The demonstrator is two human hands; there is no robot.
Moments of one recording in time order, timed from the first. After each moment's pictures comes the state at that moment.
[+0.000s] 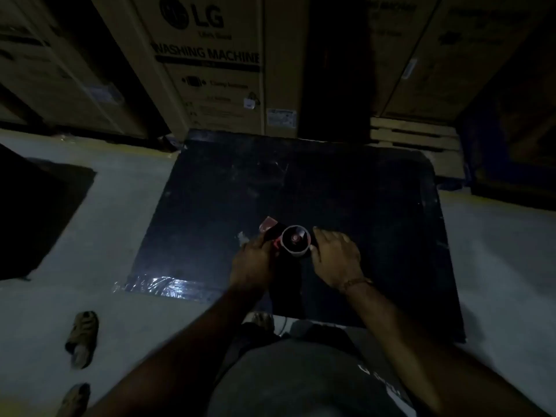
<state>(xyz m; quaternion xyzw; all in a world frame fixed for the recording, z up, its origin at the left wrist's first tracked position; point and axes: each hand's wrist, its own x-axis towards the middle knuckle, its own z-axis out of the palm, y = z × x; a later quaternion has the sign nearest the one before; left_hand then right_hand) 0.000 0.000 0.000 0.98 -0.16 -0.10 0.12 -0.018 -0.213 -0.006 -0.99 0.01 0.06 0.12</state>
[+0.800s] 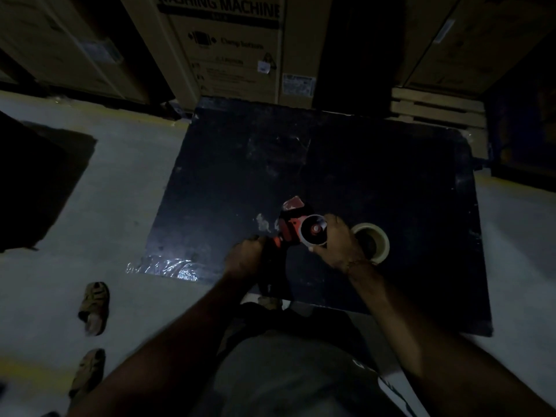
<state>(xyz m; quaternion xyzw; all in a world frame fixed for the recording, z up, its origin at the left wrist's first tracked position) 0.019 0.072 -0.043 0.96 -0.13 -0.21 0.12 0.014 -0.172 -0.043 -0.93 0.11 0.20 0.28</state>
